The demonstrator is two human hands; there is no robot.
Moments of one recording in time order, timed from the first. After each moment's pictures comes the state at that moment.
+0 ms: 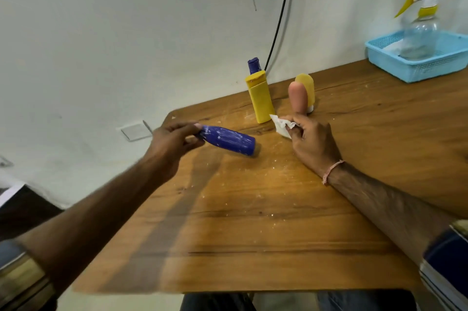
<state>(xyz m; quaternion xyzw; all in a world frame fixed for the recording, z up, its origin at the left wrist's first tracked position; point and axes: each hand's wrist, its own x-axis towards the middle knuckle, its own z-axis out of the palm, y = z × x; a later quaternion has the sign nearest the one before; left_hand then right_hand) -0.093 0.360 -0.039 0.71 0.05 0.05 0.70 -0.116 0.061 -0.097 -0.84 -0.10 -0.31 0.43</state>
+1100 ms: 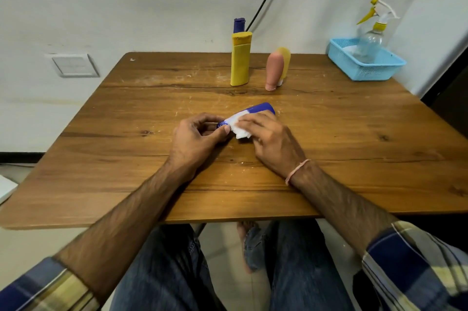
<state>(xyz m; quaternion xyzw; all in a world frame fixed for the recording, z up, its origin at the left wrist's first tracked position) -0.185 0.281 -0.124 0.75 -0.04 0.05 0.66 -0.197 0.085 -0.110 -0.91 -0.27 -0.27 0.15</state>
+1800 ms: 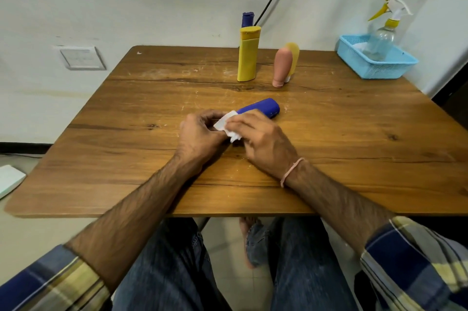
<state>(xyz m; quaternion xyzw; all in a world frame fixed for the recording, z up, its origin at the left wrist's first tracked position) -0.190 0.278 -0.116 0.79 -0.03 0.08 0.60 -0.205 0.110 -0.107 -0.89 -0.34 -0.26 0.16</state>
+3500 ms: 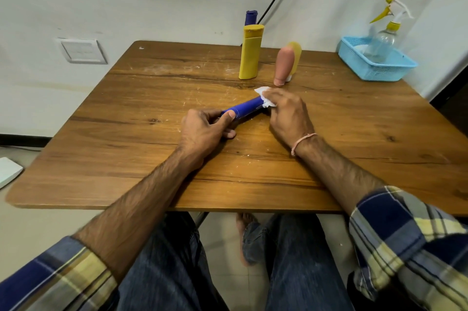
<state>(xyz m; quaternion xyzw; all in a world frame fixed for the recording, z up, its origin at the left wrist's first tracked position) -0.177 0.277 -0.125 0.75 0.01 0.03 0.67 -0.158 0.076 -0.091 -0.94 -0.11 -0.27 0.17</state>
